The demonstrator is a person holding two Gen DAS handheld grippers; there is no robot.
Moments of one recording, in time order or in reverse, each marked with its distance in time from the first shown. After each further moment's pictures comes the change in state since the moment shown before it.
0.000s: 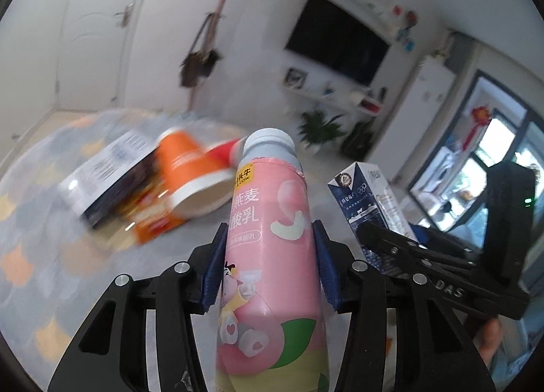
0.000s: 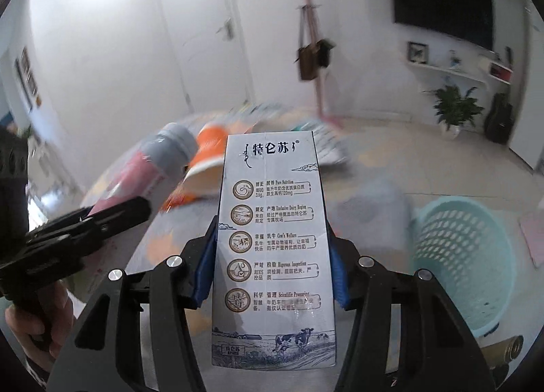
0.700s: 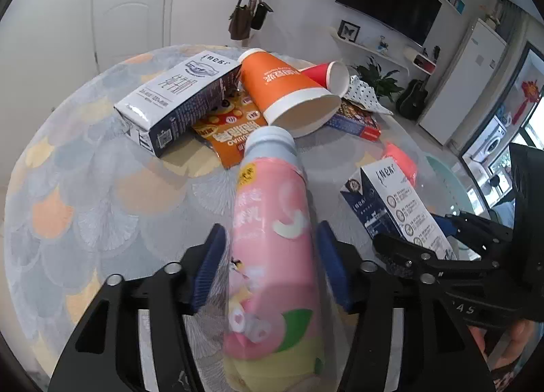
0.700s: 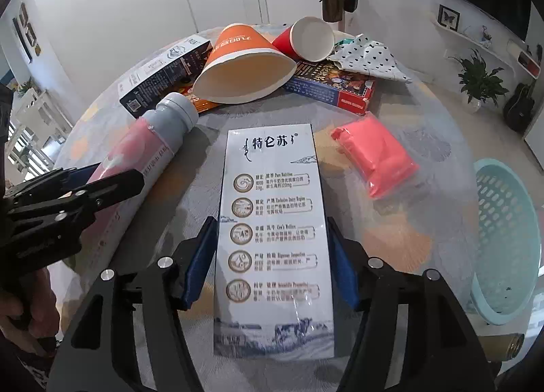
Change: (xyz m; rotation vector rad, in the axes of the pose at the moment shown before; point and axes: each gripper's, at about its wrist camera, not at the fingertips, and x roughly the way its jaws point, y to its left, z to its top) left arm 0.015 0.066 -0.044 -0.026 0.219 0.258; right arm 0.090 0.054 -0.048 -0.107 0.291 0.025
